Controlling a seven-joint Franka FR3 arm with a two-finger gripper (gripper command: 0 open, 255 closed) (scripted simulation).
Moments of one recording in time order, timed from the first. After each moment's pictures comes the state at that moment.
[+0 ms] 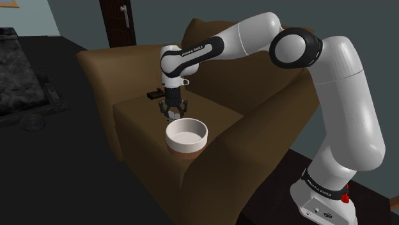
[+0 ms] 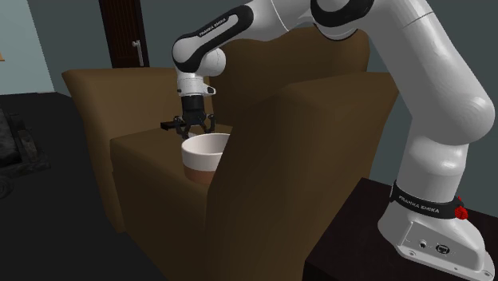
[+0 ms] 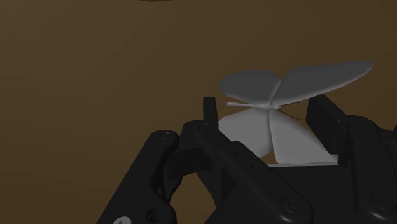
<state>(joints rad) 0.07 0.62 0.21 -1.46 0.06 1.87 1.00</state>
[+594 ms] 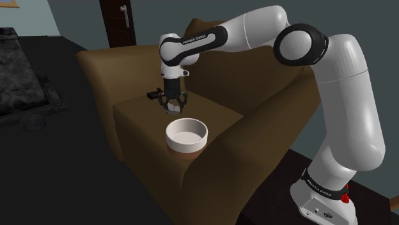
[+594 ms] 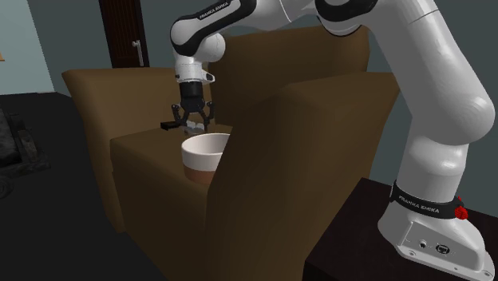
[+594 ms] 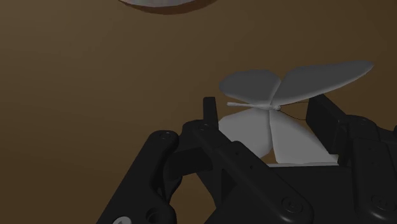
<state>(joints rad) 0.07 0.58 0.22 -1.41 0.06 1.78 1.01</state>
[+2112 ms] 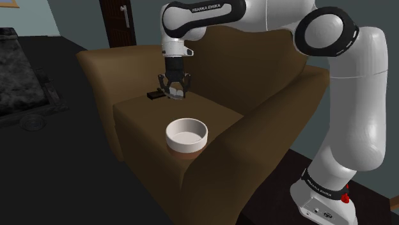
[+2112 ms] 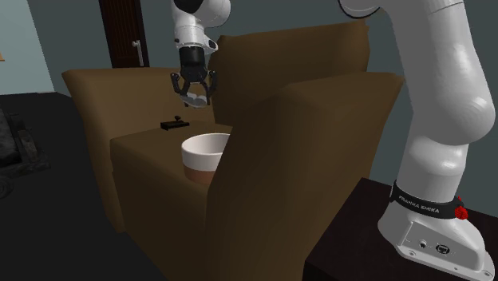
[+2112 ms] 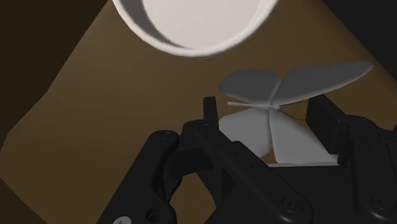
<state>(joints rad) 0.07 0.40 0.24 -1.41 0.09 1.62 1.06</state>
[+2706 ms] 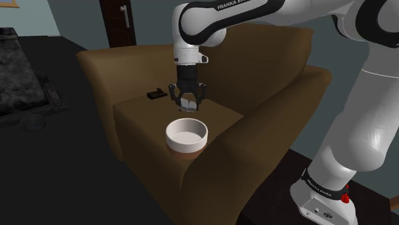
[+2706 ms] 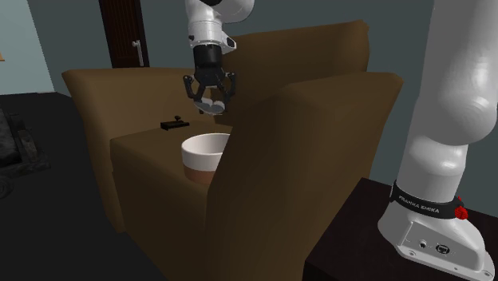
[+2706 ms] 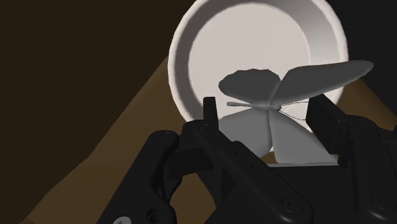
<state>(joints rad) 0.09 0.08 0.28 -1.87 0.18 1.77 1.09</state>
